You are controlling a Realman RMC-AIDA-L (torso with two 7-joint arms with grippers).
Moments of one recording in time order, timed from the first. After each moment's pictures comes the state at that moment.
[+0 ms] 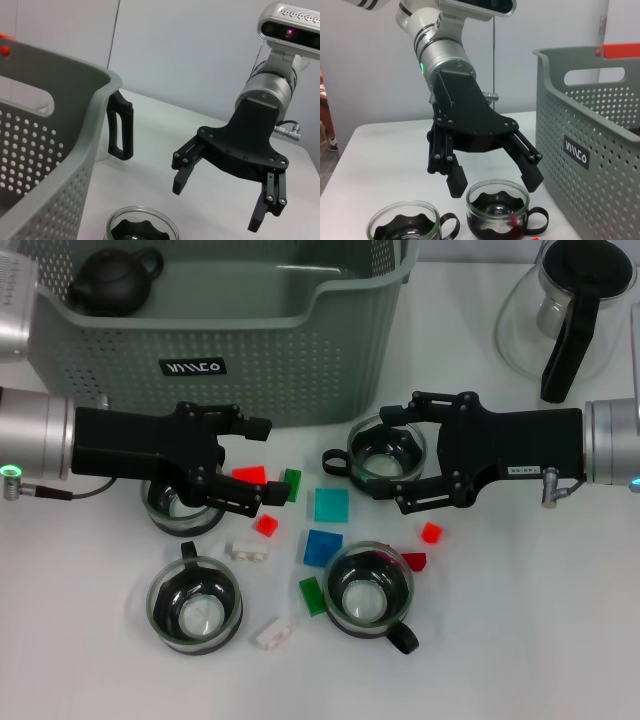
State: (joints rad) left arm -0.56 -2.04 0.66 0.67 2.15 1.70 -1.37; right arm 0.70 2.10 -0.81 -0.48 -2.03 -1.48 1.08
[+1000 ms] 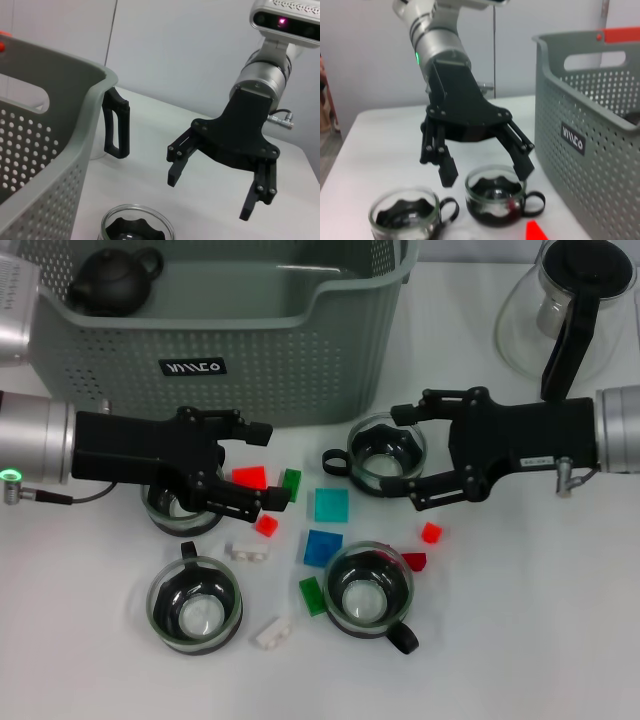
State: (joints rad) left arm -0.55 -2.04 0.67 0.67 2.15 1.71 -1.37; right arm 0.69 2.09 -0.87 -0.57 -2.04 -1.49 1.19
